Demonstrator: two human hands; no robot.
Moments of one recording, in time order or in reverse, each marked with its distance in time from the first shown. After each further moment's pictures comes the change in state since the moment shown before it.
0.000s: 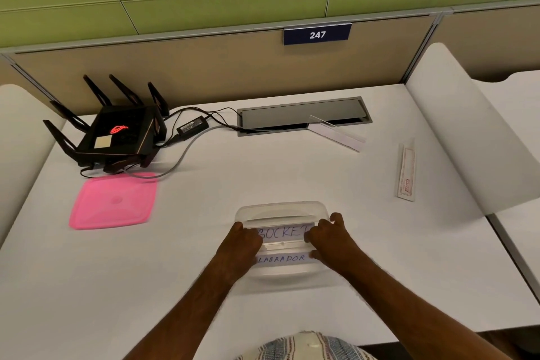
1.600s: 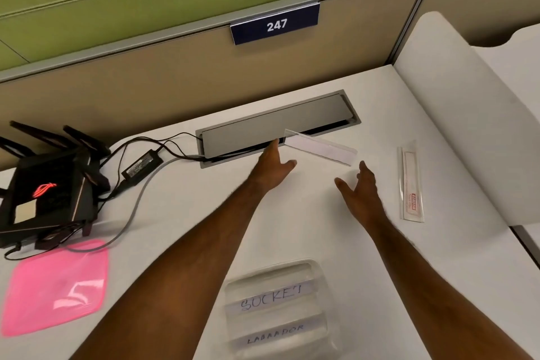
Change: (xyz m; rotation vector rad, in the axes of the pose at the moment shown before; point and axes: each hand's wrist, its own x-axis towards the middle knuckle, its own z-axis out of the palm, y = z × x) left_hand 0.317 0.009 -0.139 -0.867 0.118 -0.171; right_hand 0.124 0.181 -0.003 1.162 0.443 0.896
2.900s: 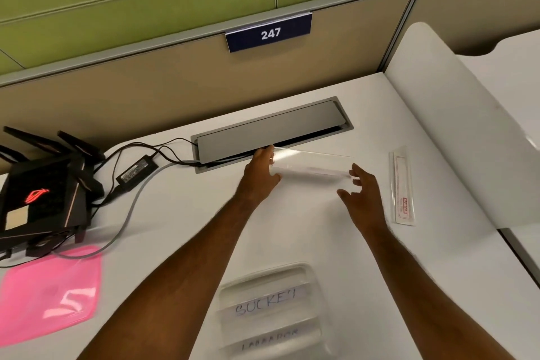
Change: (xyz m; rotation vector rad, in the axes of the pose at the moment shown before) left_hand -0.020 -0.013 -0.005 0.044 0.156 0.183; right_hand -0.019 -0.004 -0.017 0.199 0.137 -0.179
